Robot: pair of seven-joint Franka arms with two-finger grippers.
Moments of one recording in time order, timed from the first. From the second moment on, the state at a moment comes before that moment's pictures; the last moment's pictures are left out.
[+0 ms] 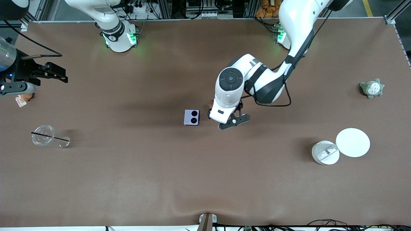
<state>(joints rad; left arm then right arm) -0.46 0.63 -0.32 -1.44 0.17 2.00 -1.14 0.07 0.00 -0.05 -1.58 0.01 1.44 -0.07</state>
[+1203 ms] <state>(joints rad) -0.55 0.81 -0.31 -1.44 0.27 2.16 -1.18 0.08 0.00 -0.04 -1.57 0.01 1.44 -0.06</state>
